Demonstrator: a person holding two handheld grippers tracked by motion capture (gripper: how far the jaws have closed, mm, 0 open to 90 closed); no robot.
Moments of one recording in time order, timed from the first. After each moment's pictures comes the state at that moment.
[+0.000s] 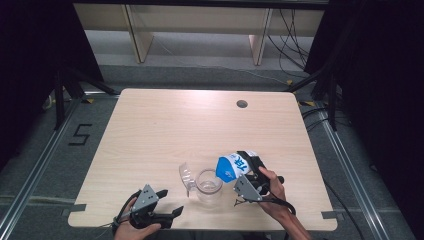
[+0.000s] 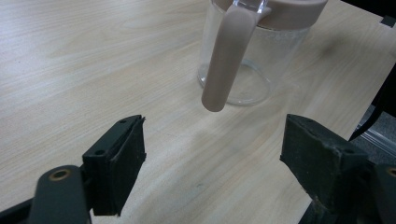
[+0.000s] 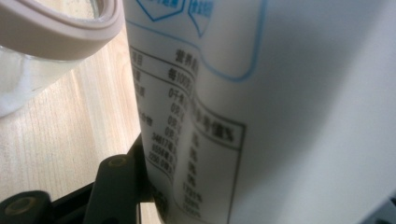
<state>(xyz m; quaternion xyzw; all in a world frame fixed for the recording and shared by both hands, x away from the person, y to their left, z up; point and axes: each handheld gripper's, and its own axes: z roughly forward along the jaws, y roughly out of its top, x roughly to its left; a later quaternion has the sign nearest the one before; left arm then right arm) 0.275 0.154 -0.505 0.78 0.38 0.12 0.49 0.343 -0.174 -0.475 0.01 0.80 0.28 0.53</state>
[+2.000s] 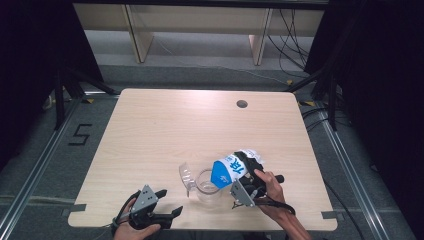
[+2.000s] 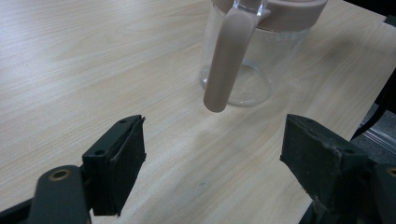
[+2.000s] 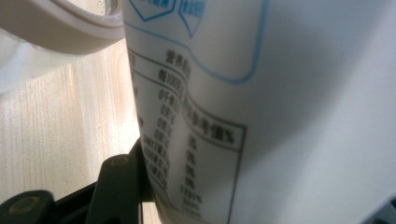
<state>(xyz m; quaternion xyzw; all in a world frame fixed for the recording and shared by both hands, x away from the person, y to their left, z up) 0.272 0.155 -0.503 0.78 0.38 0.14 0.48 0.338 -0.164 -0.474 -0.05 0.79 0.23 0.57</state>
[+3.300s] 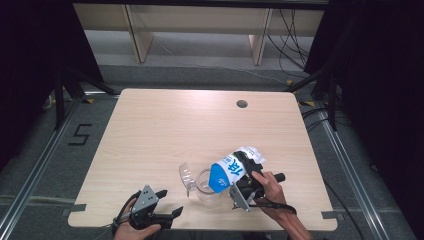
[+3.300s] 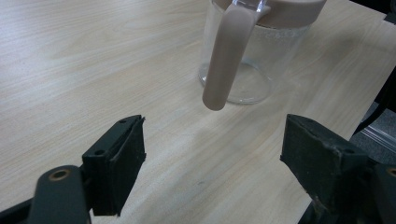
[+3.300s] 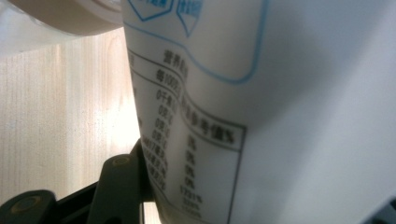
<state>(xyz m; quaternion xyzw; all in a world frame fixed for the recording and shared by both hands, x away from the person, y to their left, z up) 0.273 0.154 -0.504 0.78 0.37 0.13 0.48 0.337 -0.162 -0.479 -0.08 0.77 0.20 0.60</state>
